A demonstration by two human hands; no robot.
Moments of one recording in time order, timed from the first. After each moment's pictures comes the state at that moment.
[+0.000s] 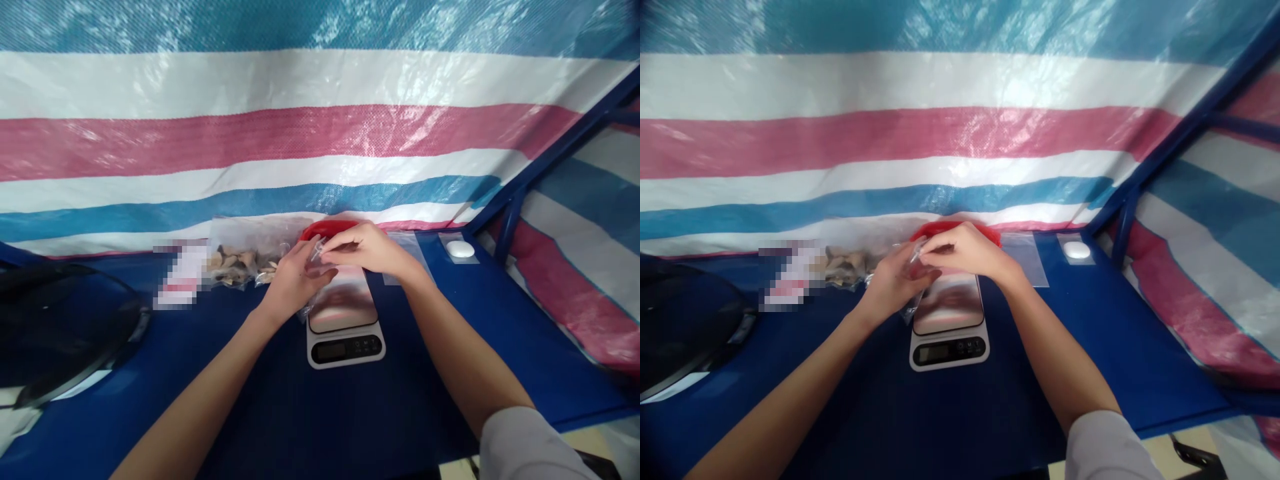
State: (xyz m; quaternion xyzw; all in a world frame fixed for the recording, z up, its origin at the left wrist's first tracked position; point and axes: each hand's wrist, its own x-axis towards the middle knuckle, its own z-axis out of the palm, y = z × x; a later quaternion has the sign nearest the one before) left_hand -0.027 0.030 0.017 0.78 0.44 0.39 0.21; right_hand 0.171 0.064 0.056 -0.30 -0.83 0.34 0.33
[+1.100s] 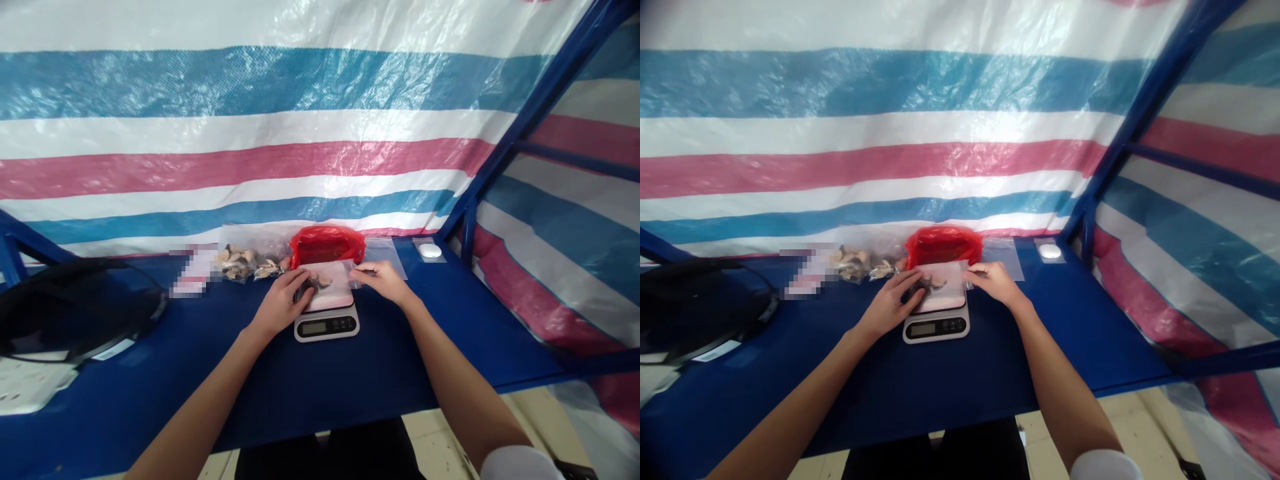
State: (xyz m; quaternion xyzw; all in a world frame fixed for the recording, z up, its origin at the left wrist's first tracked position) left_hand -0.040 -0.017 -0.037 0.84 0.42 0.35 0.01; right_hand 0.247 0.012 -0.029 -0.45 -0.71 0.37 0.40
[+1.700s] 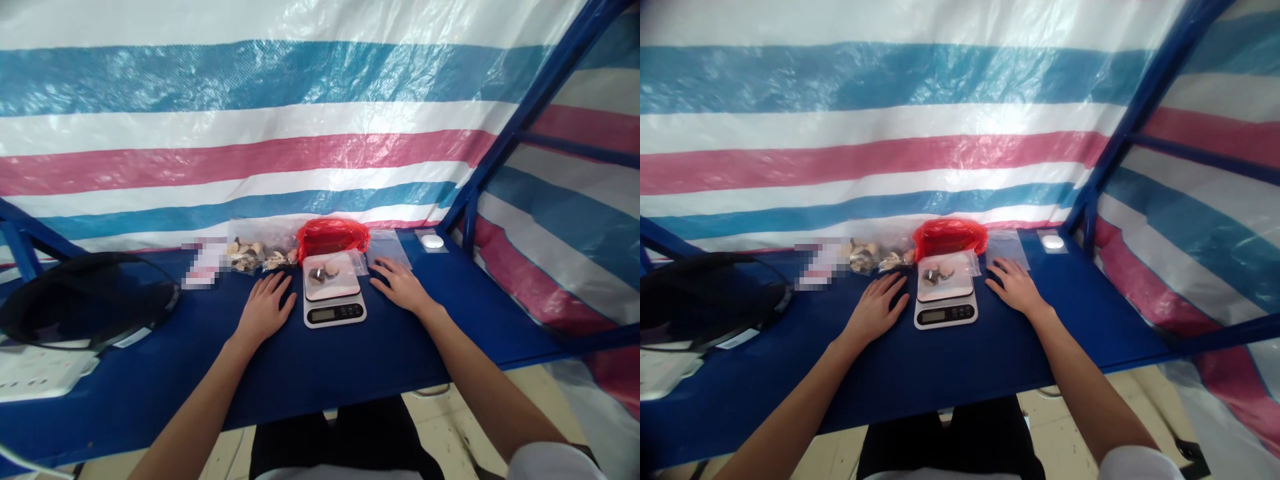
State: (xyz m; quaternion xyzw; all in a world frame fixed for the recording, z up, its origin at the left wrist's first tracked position) left_hand -0.093 -0.043 -0.064 0.81 0.55 0.20 -0.06; right_hand 0.279 -0.021 -0.070 -0.55 -0.81 -0.01 0.18
